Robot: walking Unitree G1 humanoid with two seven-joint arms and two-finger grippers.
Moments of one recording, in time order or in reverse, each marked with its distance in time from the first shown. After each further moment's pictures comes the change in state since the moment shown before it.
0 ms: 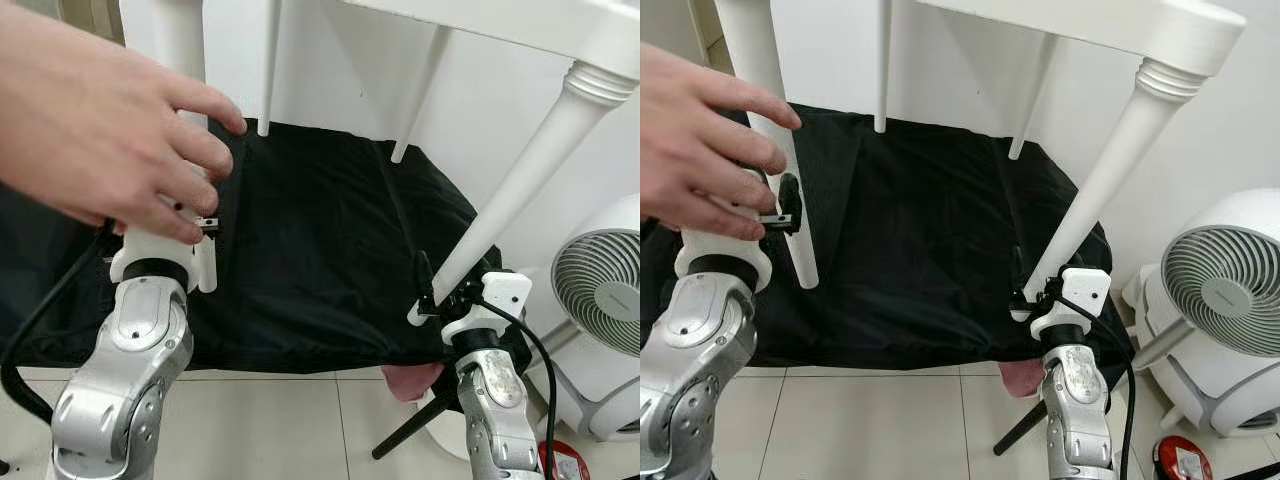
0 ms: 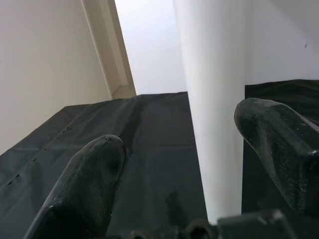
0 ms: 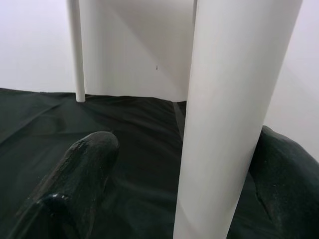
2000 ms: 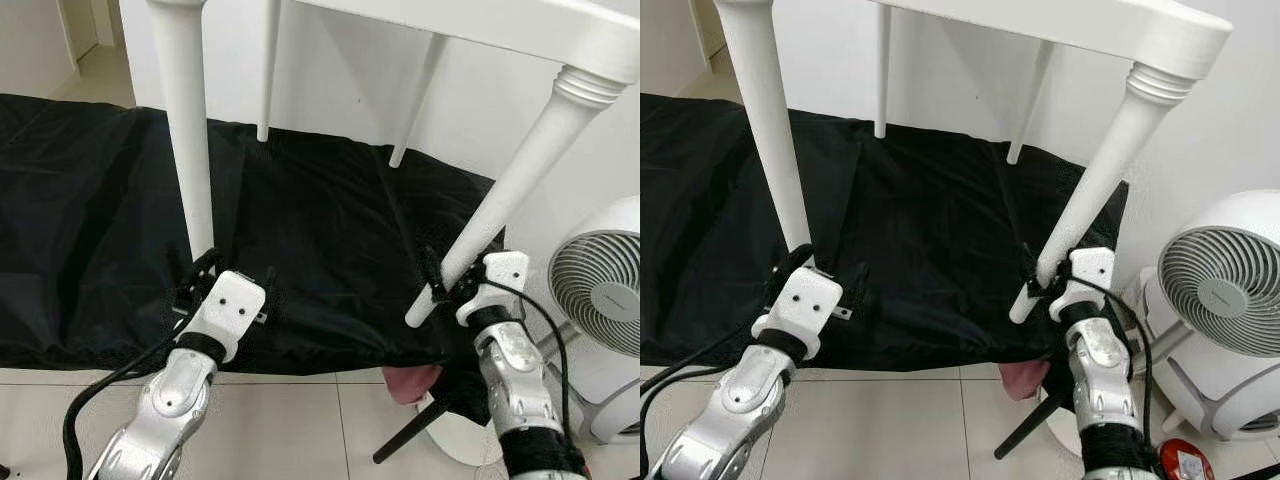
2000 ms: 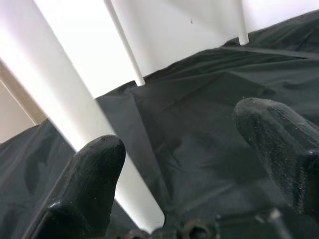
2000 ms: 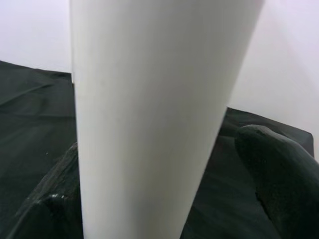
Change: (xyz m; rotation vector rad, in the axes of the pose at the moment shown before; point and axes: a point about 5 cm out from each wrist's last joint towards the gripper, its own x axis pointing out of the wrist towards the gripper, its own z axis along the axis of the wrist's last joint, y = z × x) left arm -0.024 -0.022 -0.095 0.126 0.026 -0.358; right arm 0.034 -0.047 -0.019 -0.095 0.061 0.068
